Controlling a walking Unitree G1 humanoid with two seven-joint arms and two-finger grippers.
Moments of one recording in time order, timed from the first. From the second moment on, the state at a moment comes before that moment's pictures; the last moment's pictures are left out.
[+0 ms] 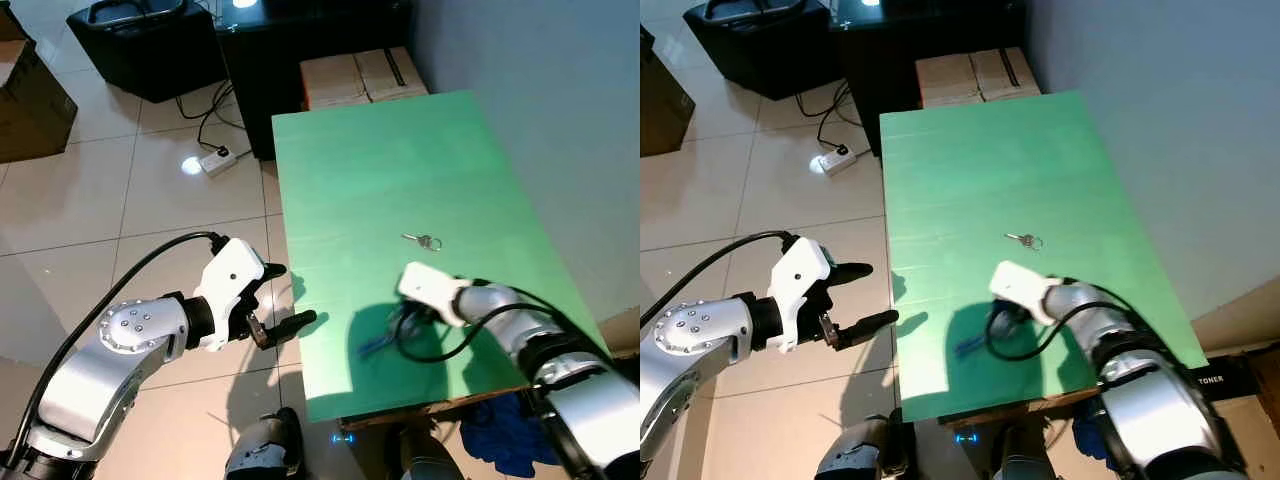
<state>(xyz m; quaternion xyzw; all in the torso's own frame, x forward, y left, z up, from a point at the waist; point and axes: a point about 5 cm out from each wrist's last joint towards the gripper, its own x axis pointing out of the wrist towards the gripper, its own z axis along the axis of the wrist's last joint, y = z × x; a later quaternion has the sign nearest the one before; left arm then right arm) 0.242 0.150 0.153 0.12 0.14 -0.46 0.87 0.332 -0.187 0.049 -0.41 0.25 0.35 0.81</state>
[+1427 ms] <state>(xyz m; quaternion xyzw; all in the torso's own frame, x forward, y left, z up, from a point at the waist) 0.245 0.148 0.151 0.13 0.13 -0.46 0.87 0.342 -0.224 0.073 -0.18 0.24 0.25 0.92</state>
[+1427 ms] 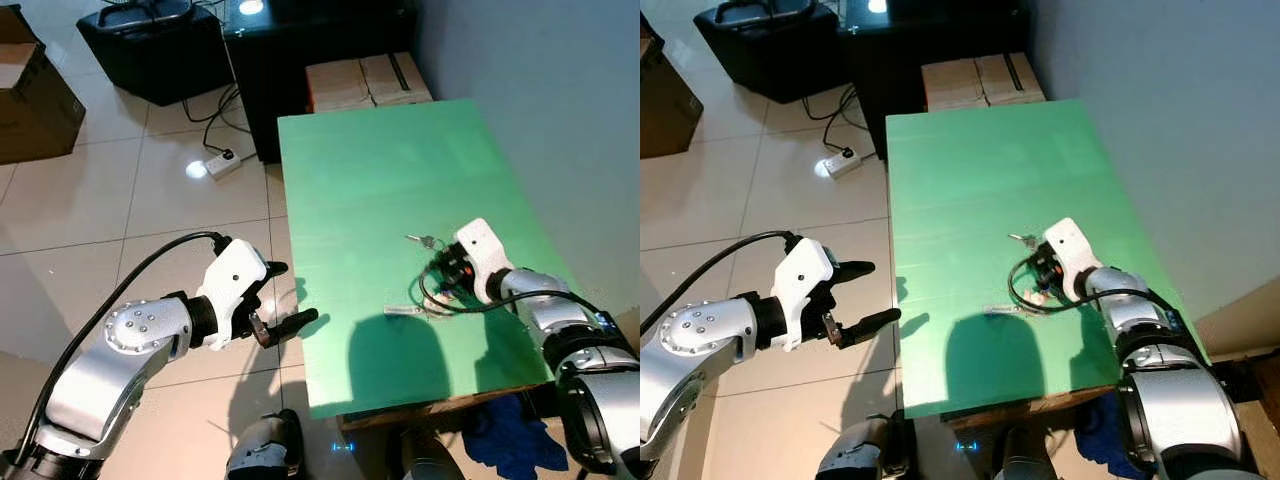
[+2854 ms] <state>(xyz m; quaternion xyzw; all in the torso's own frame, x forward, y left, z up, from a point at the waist) 0.250 0.143 0.154 0.13 0.13 -0.47 0.86 0.344 -0.222 0.064 -0.18 0.34 0.18 0.90</state>
